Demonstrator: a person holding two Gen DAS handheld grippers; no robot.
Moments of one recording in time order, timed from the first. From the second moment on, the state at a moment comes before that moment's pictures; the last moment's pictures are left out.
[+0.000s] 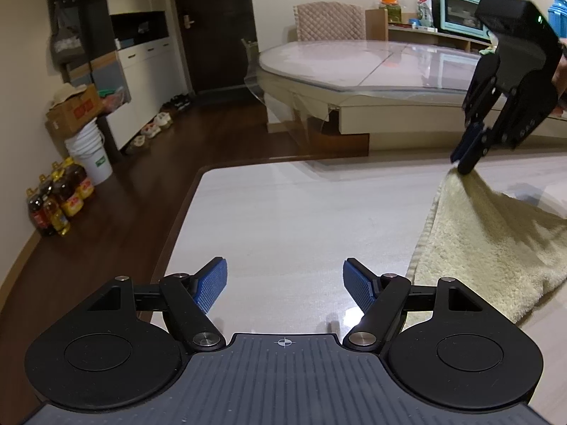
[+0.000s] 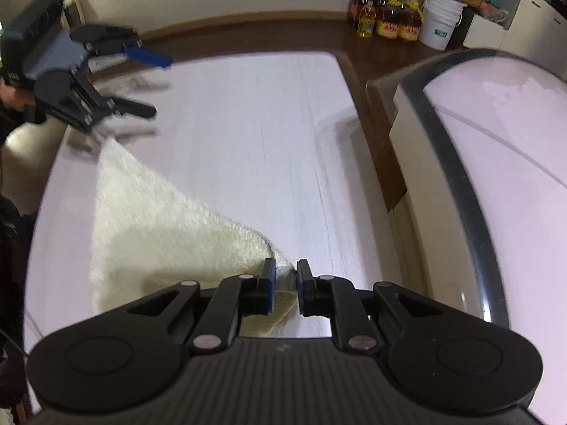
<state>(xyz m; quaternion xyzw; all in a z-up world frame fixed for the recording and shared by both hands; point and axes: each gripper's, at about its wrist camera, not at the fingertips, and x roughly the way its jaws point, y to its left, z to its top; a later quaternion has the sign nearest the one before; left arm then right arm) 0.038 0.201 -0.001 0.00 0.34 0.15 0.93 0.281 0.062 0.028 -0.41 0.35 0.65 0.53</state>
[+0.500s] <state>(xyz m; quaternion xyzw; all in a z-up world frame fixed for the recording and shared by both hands) 0.036 0.202 0.000 0.00 0.33 0.15 0.93 0.280 0.033 0.038 -0.35 0.33 0.61 0.63</state>
